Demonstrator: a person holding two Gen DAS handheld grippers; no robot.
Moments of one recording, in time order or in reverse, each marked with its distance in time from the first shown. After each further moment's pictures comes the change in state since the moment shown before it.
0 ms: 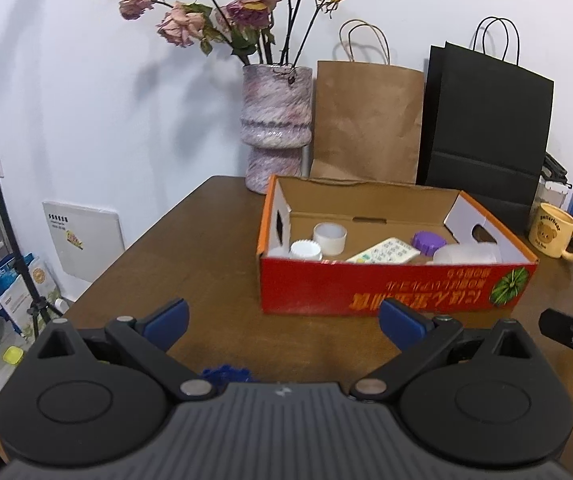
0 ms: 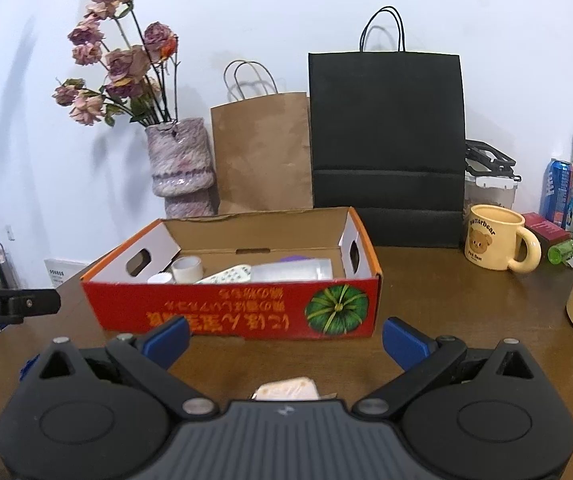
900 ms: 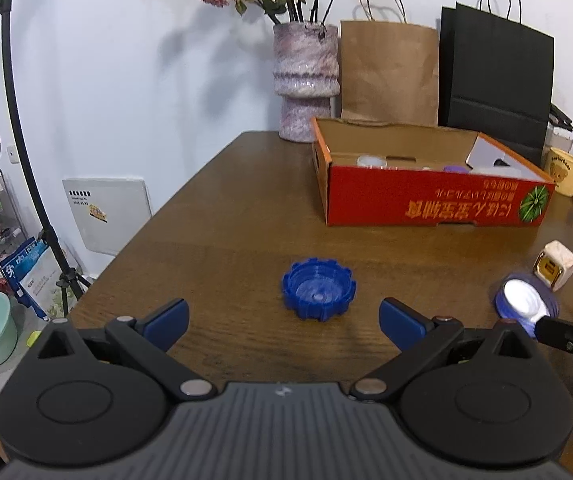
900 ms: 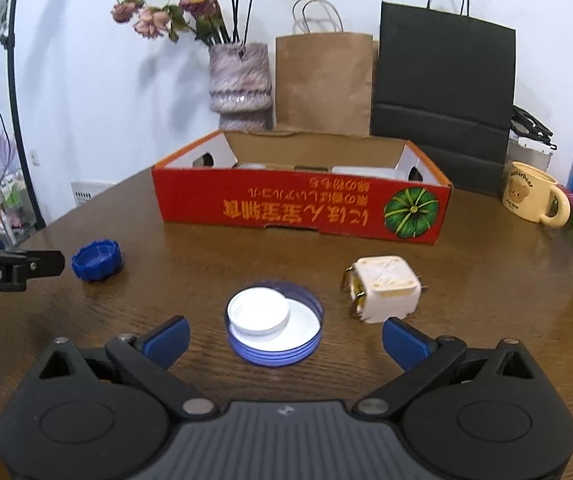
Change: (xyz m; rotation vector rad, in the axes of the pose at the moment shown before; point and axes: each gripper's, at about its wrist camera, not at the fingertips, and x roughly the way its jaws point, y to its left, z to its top) left arm -0.025 0.058 -0.059 0.055 0.082 0.021; right arm -0.019 0.068 -0.058 -0.112 0.176 0.033
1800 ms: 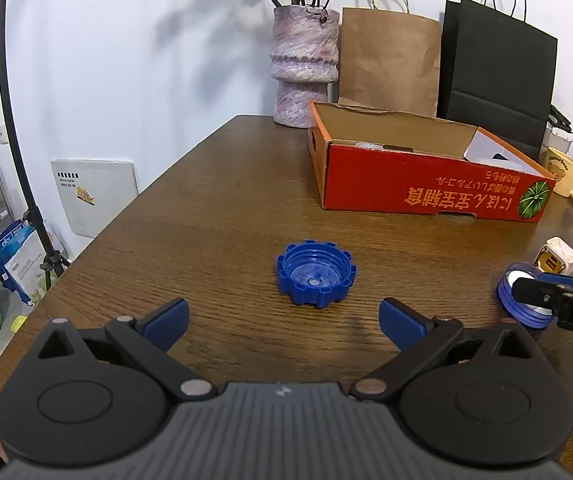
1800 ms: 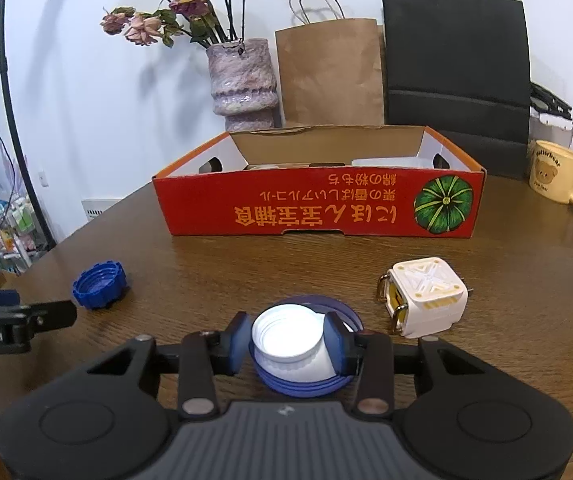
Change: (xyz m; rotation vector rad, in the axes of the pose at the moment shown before) left arm 0.018 0.005 -0.009 -0.040 0.024 -0.036; right arm 0.032 -0.002 0.006 0.092 -0.009 0.083
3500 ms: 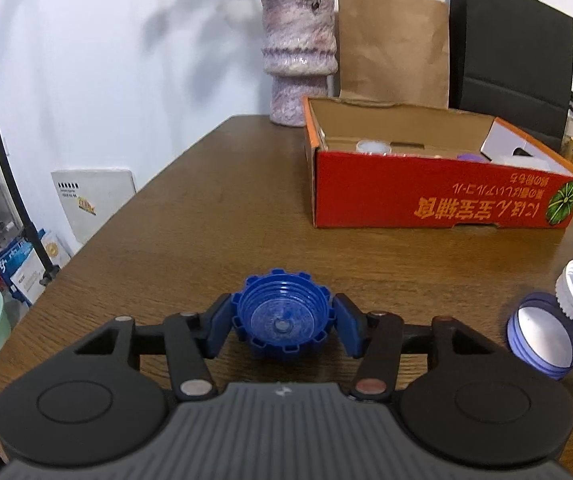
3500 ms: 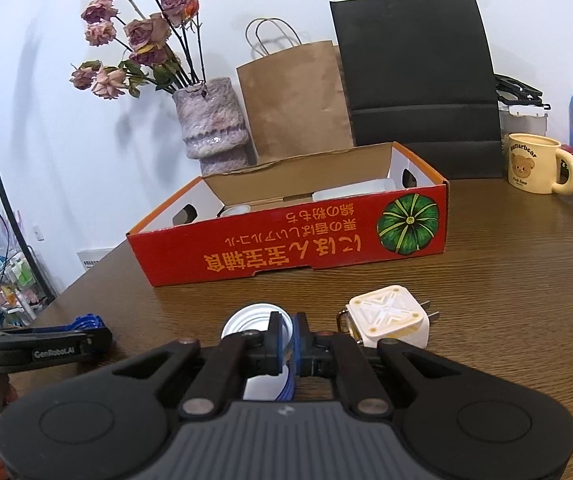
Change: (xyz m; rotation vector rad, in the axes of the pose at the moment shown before) left arm 0.047 -0.029 0.024 0.040 0.005 0.054; right arm -0.004 -0.030 0.009 0.122 -0.093 -0.001
